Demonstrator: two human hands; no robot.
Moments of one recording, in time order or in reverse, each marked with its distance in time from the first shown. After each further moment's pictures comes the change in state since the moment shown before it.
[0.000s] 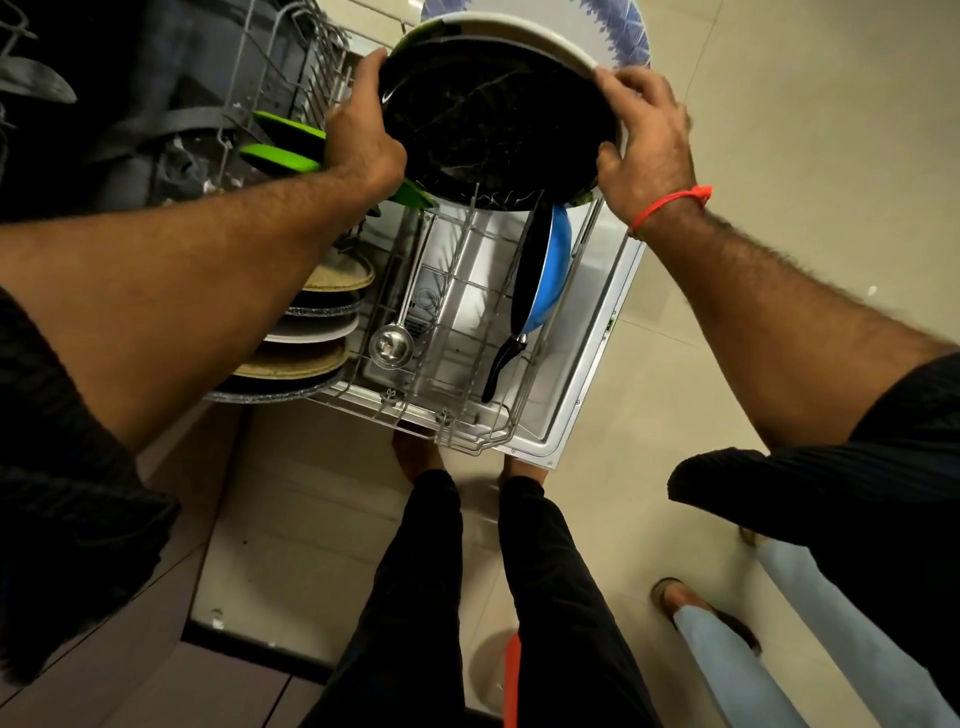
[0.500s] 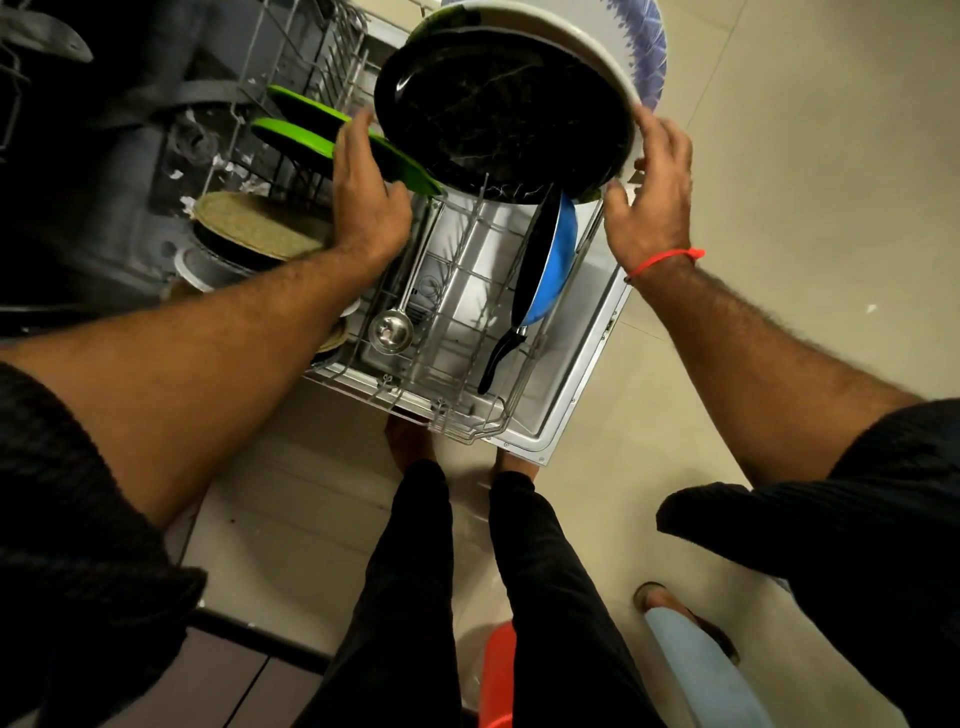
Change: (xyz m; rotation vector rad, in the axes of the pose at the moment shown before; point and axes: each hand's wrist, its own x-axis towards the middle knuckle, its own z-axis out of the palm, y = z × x) left_hand -0.061 -0.033 0.017 -0.172 0.078 -0.053; right_hand -0.040 0.010 0.020 0.289 0.098 0.073
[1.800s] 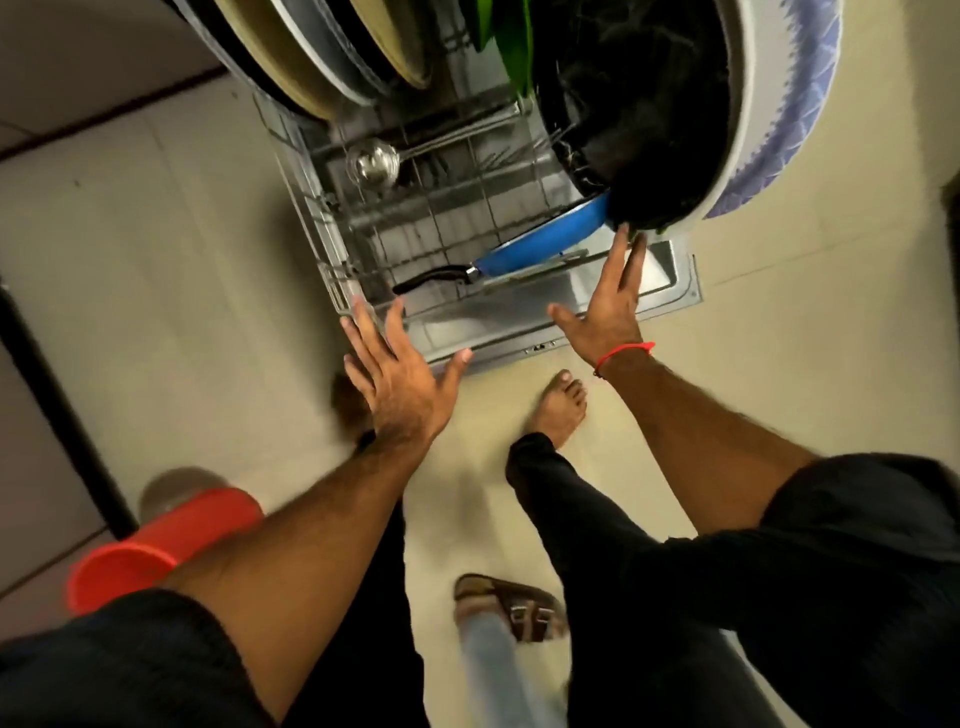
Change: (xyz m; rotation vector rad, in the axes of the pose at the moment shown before) left_hand -0.244 0.023 0.248 -0.065 0.334 -0.786; right_hand 0.024 0.122 -0.001 -0.441 -0.814 -0.392
